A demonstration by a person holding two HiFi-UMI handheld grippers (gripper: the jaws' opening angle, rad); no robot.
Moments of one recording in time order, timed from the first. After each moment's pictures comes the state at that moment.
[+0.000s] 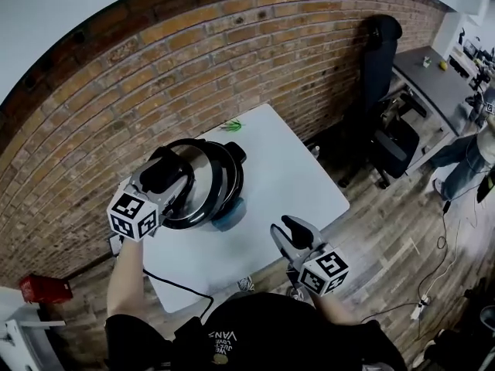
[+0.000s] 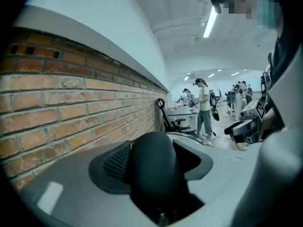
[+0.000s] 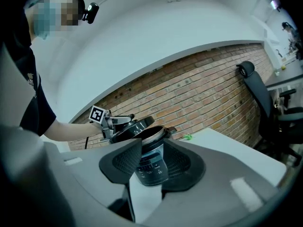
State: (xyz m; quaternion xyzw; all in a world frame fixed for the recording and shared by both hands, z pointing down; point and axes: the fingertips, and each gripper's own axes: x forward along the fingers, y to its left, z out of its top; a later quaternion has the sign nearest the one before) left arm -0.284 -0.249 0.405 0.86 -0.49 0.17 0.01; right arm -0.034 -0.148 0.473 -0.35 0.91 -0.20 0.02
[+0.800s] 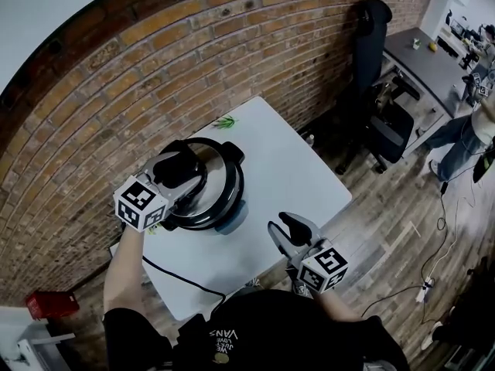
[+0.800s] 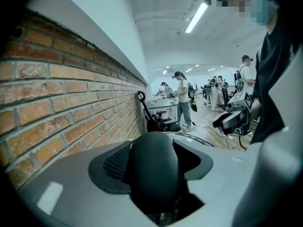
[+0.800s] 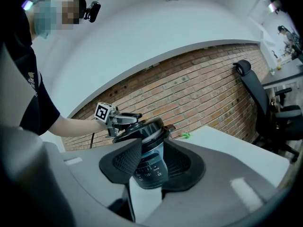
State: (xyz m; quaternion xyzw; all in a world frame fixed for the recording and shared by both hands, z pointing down) left arm -0.239 -0.287 0.435 0.91 -0.35 0.23 0.00; right arm -0.045 -0.163 0.484 -0.38 0.90 -0.21 0.02
